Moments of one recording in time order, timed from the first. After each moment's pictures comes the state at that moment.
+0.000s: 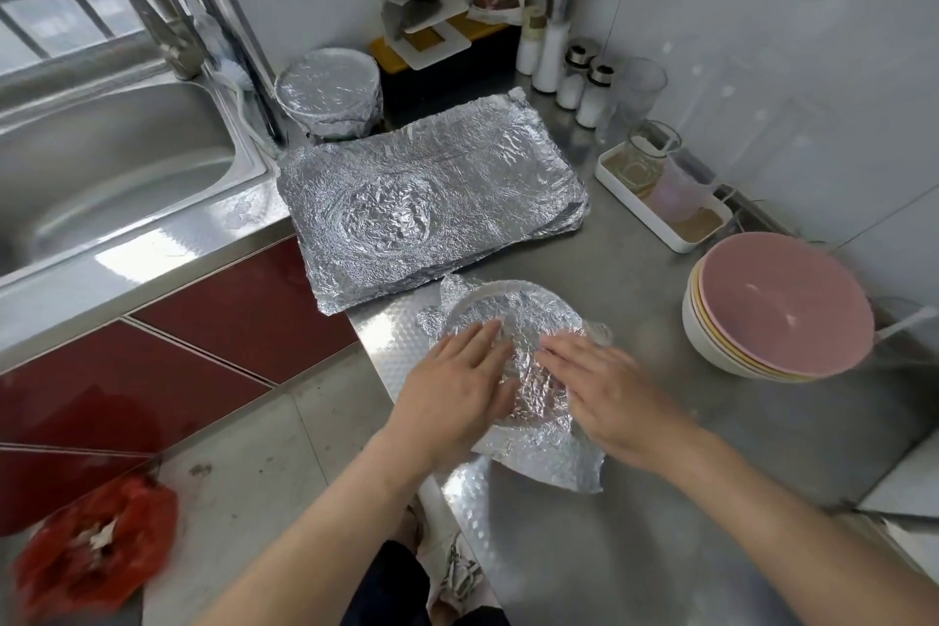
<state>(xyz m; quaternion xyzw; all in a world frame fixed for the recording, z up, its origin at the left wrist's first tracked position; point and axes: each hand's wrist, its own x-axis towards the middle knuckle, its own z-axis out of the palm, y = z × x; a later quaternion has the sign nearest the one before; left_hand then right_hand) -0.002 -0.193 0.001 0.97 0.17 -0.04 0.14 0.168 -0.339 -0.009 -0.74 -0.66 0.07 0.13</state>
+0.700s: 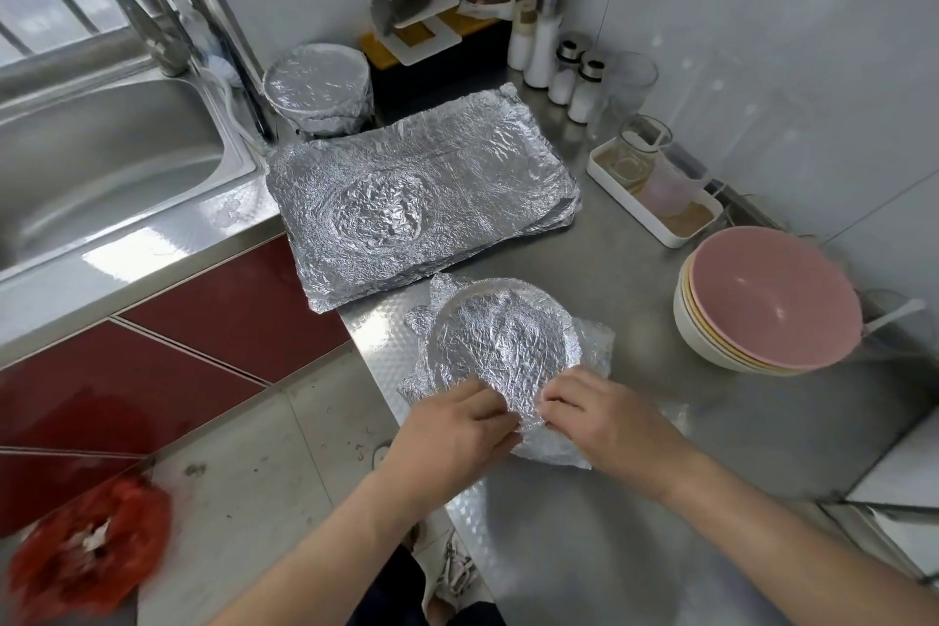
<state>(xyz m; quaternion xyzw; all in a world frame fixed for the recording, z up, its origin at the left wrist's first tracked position) -0.022 -0.215 -0.026 0.98 0.04 0.16 0.13 0.157 -0.357 -0.014 -0.65 -0.74 0.01 0.16</state>
